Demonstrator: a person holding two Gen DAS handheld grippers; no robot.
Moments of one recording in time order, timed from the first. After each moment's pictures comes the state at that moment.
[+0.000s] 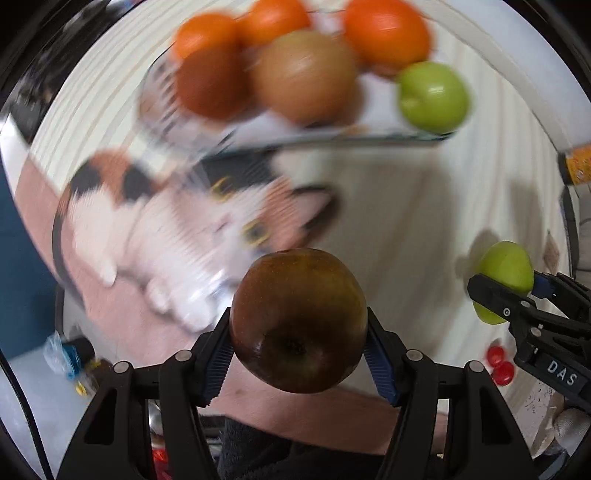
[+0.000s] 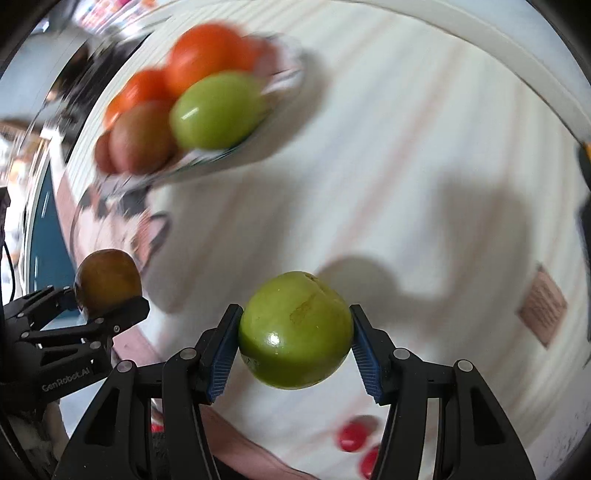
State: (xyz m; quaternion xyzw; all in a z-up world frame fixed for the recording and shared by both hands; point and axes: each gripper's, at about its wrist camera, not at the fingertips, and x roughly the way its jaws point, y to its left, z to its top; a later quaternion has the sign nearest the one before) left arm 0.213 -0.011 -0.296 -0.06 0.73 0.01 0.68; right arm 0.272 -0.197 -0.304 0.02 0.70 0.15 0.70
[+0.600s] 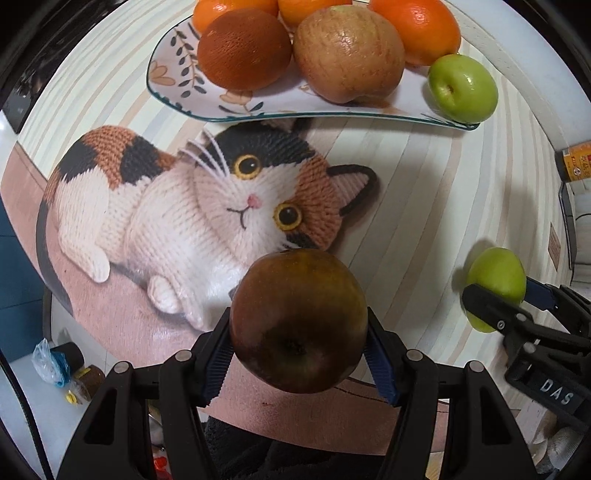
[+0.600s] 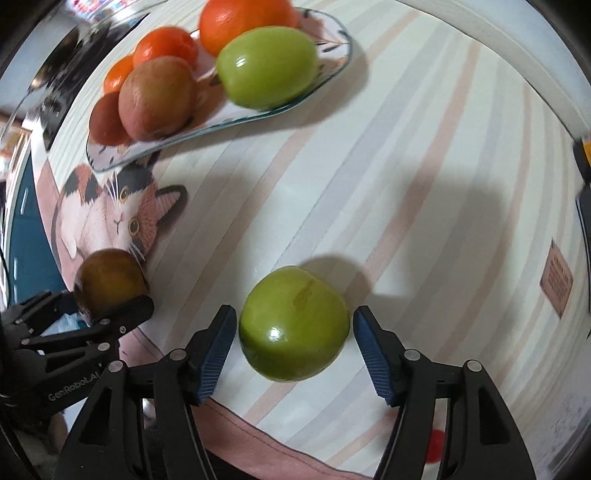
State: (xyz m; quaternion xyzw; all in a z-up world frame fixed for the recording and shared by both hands) left arm 0.214 -0.007 -0.321 -0.06 0.72 -0.03 0.69; right arm 0.245 -0.164 -0.312 0.00 0.71 0.09 0.70
